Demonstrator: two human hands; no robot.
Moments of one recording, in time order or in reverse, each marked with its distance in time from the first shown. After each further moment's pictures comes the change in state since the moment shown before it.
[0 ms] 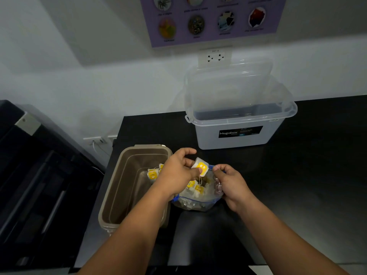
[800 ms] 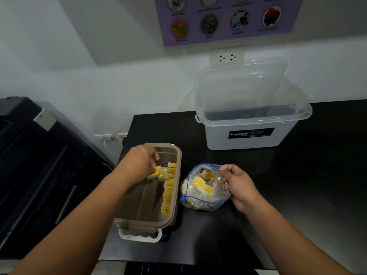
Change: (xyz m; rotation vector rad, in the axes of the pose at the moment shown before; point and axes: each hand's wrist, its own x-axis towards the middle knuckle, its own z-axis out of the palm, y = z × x) left_hand 0.003 -0.008 -0.114 0.875 0.084 -0.042; right_hand -0.004 -0.007 0.004 0.006 -0.019 0.016
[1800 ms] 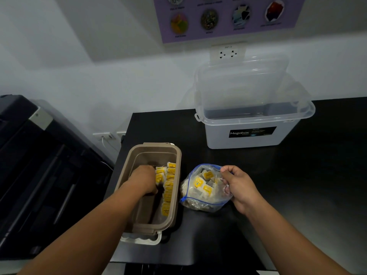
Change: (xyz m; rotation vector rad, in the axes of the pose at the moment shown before) left_hand 0.032 -0.024 0.062 0.412 -0.302 -0.194; right_hand 0.010 0.009 -0.001 0.025 0.015 0.025
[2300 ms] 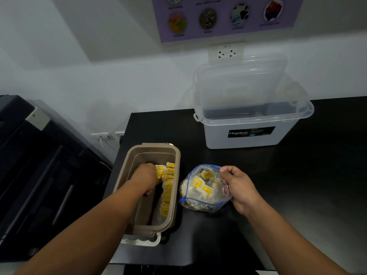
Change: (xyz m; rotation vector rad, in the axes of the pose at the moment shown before) left_hand 0.019 0.005 0.008 -0.299 0.069 -0.091; right_hand 0.001 0.000 -0.002 -0.039 0.003 -0.001
